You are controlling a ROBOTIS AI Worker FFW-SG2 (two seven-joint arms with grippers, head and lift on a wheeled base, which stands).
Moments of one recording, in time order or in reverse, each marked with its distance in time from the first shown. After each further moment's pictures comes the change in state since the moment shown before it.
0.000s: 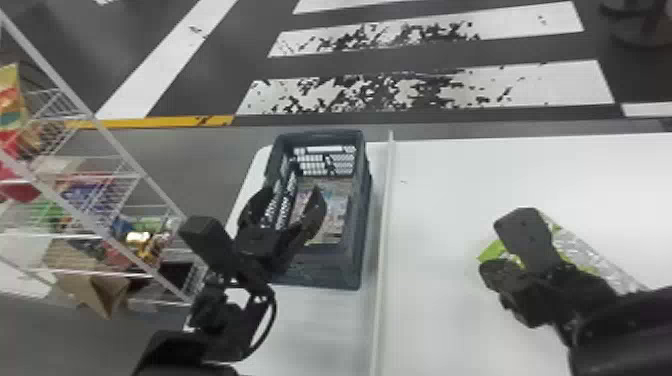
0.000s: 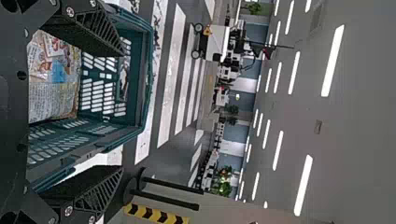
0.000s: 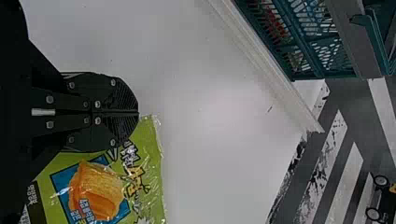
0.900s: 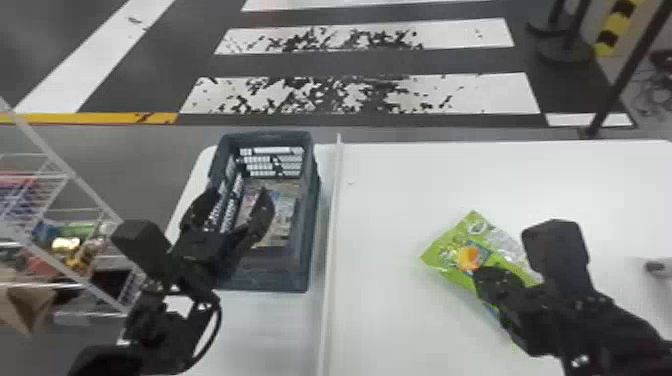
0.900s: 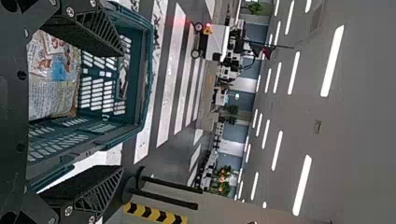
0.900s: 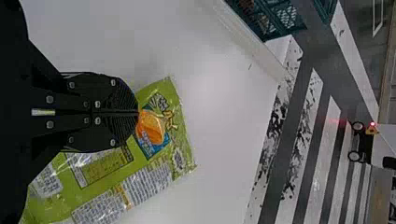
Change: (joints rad) left arm -0.002 -0.007 -0.004 0.000 -0.001 0.000 -0.002; right arm 0.270 -0.001 -0.128 -0.419 -0.025 0.088 0.007
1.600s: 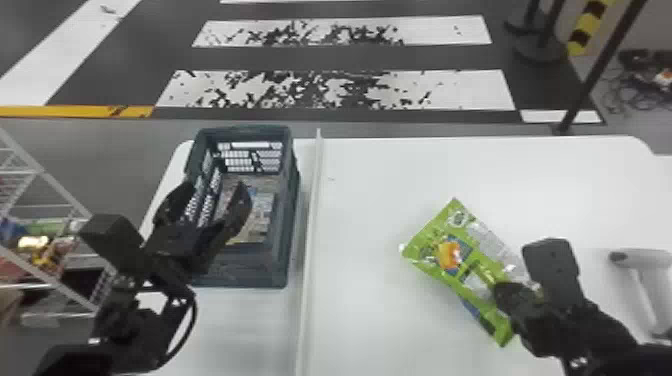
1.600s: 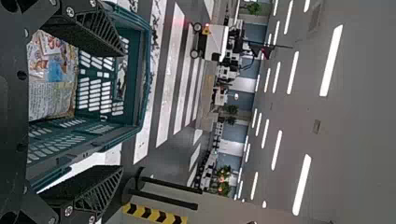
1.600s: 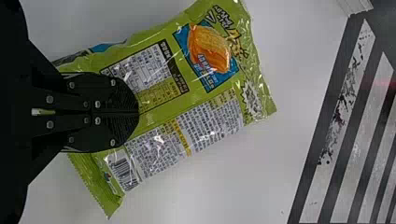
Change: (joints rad) left arm -0.007 0.005 0.000 0.003 0.001 0.000 0.002; right arm -0.020 -0.003 -0.147 0.219 0.009 -0.097 -0.067
